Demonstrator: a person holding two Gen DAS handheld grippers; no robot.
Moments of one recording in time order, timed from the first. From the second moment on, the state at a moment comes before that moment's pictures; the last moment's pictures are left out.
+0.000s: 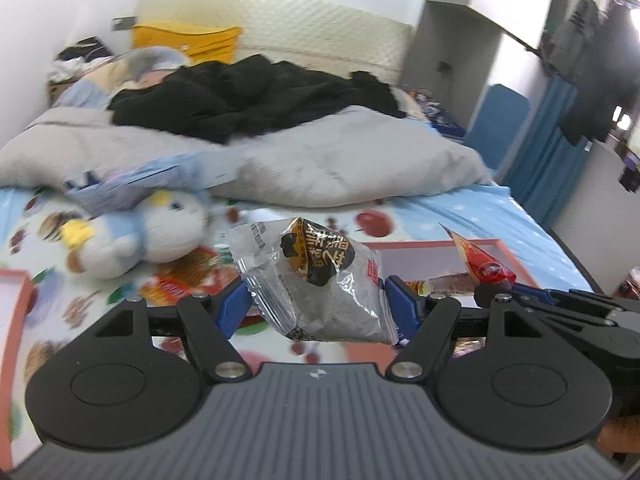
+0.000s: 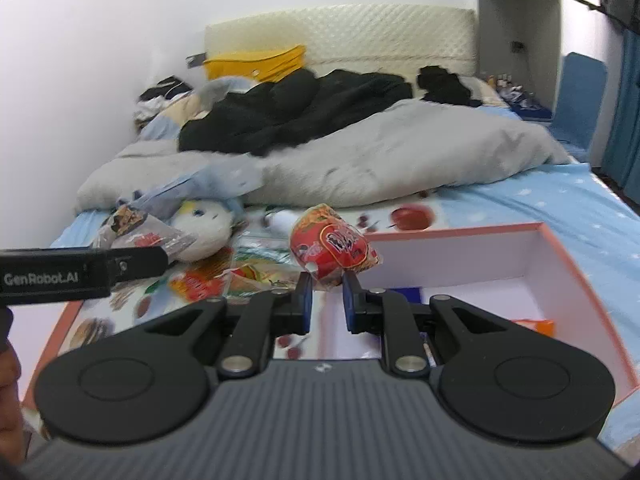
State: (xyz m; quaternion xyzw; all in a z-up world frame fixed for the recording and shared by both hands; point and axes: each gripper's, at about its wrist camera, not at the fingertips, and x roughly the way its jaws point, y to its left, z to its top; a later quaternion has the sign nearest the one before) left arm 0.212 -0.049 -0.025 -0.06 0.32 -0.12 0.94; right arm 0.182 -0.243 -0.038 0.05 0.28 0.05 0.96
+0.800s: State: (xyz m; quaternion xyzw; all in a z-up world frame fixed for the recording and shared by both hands) left arm 0.283 -0.196 -0.100 -0.03 0.43 -0.20 0.88; right arm 0.214 -0.361 -0.130 0.10 0.37 -0.02 0.92
